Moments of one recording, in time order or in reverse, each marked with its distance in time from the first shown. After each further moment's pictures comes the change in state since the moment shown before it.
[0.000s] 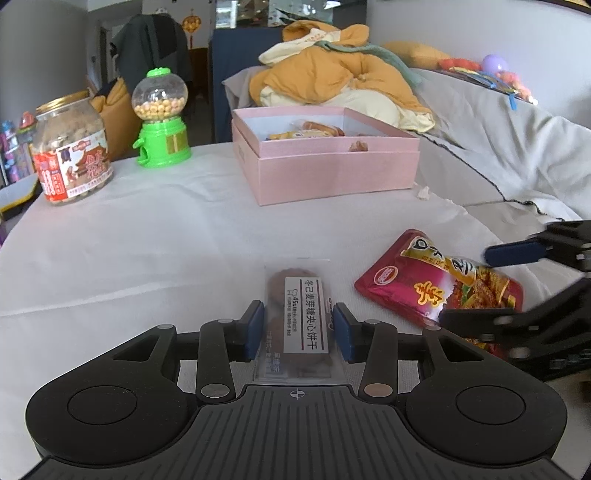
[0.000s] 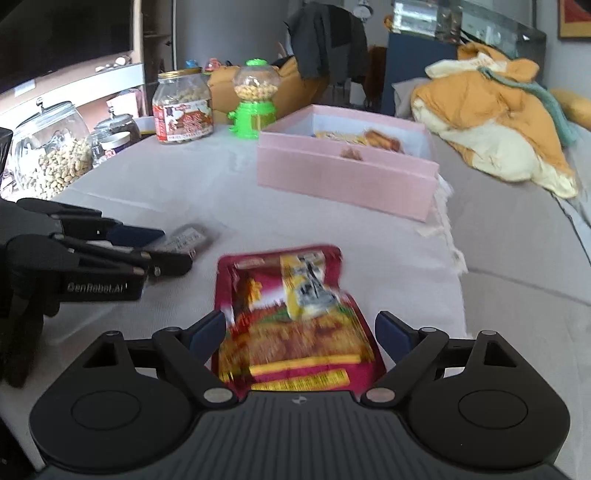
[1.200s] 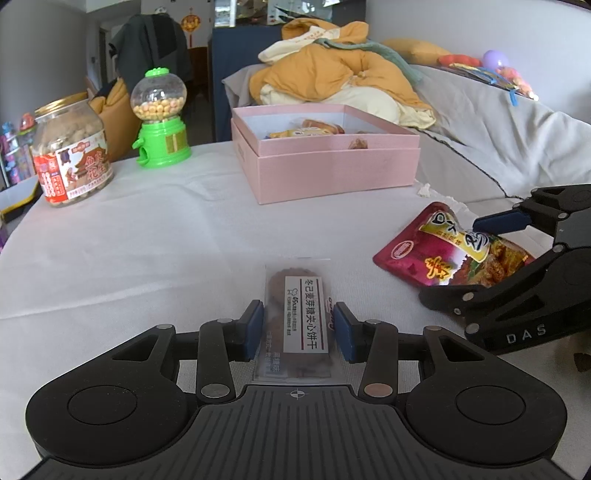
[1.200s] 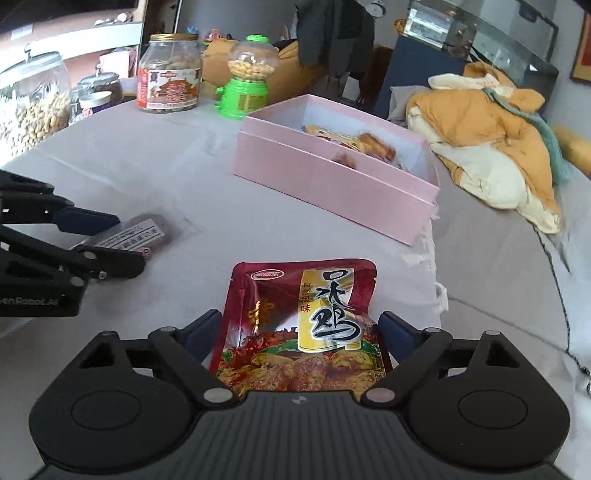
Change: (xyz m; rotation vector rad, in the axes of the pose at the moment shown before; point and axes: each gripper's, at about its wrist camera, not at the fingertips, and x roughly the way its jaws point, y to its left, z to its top) left arm 0.002 -0.005 0.001 0.014 0.008 0.014; right arm 0.028 0.009 0.019 -0.142 0.064 -0.127
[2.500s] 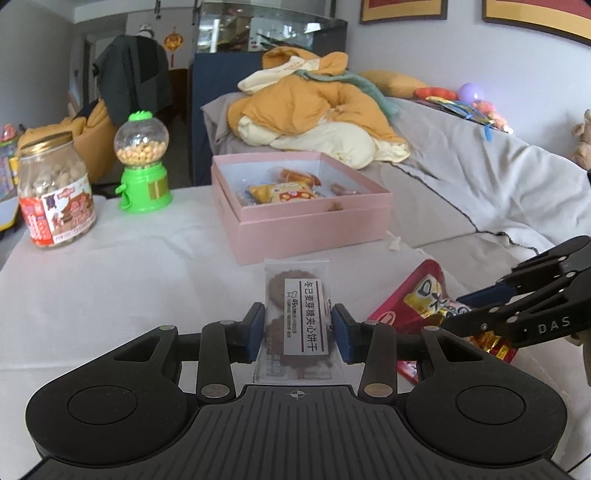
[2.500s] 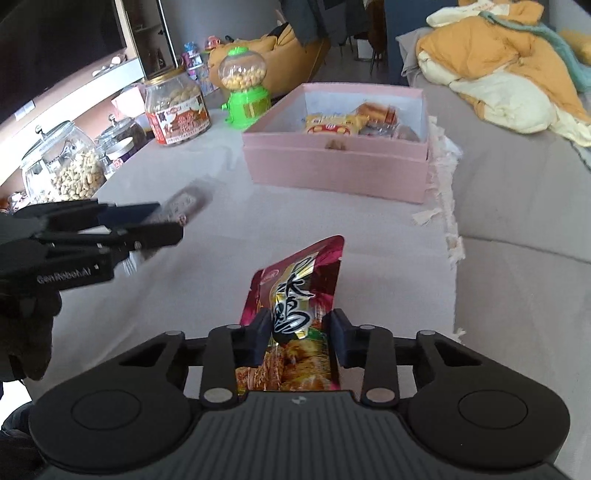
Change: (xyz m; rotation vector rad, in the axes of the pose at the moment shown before) left arm -0.022 0.008 0.036 -0.011 -0.078 -0.099; right arm -0.033 -0.058 0.006 0.246 0.083 0.259
